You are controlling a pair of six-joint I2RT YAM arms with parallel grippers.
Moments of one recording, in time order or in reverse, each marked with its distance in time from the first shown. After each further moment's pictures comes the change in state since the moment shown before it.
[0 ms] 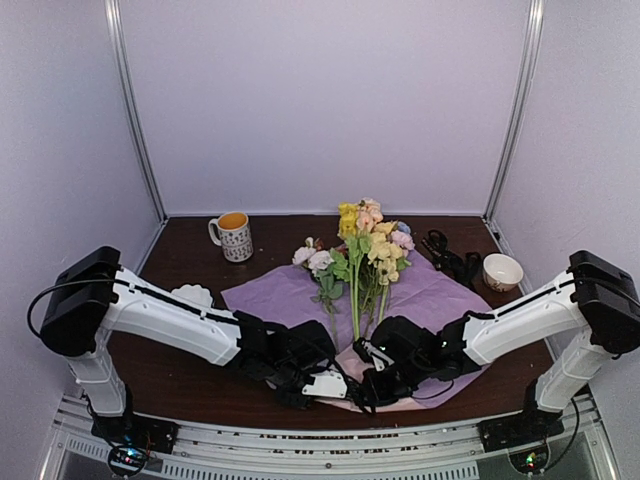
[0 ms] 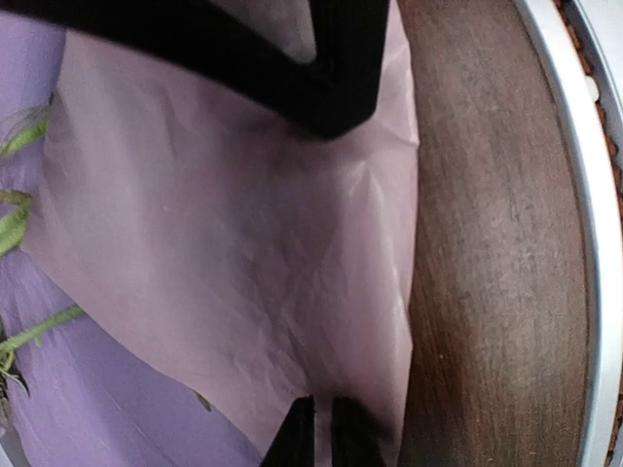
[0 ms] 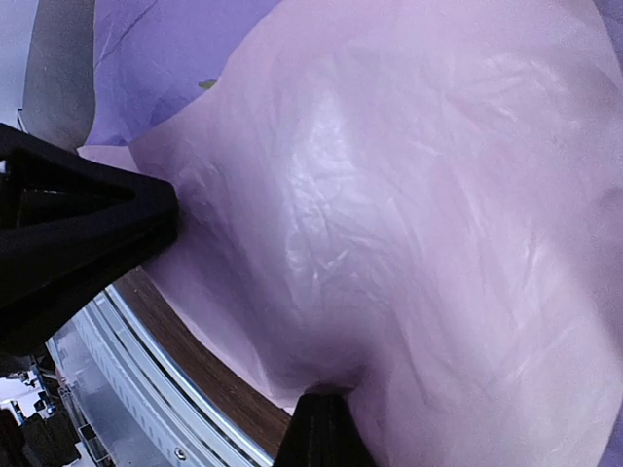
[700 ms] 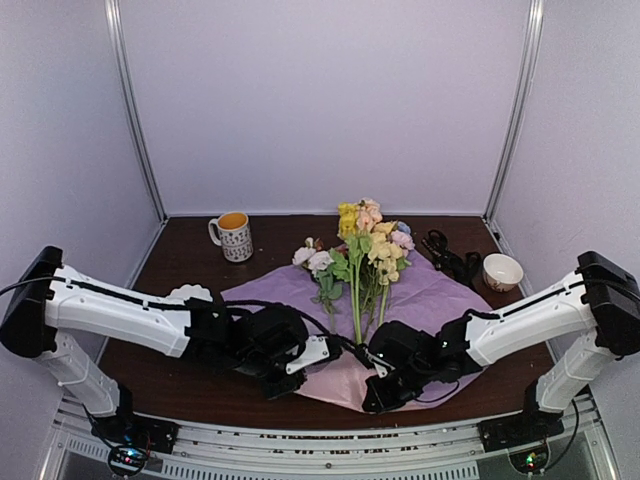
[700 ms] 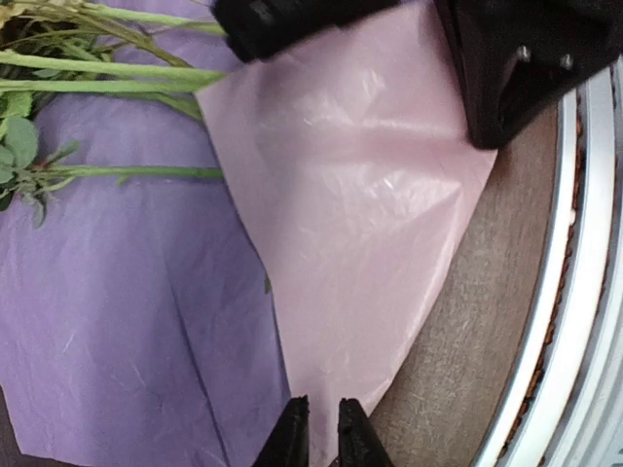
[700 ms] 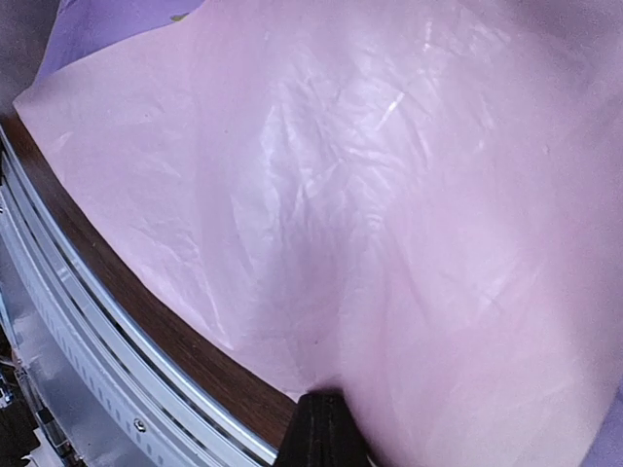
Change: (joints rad) left arm 0.008 -0.233 -0.093 -0.045 -0.057 -0.489; right arm 0.047 -0.033 0.037 -0.169 0.051 -0.054
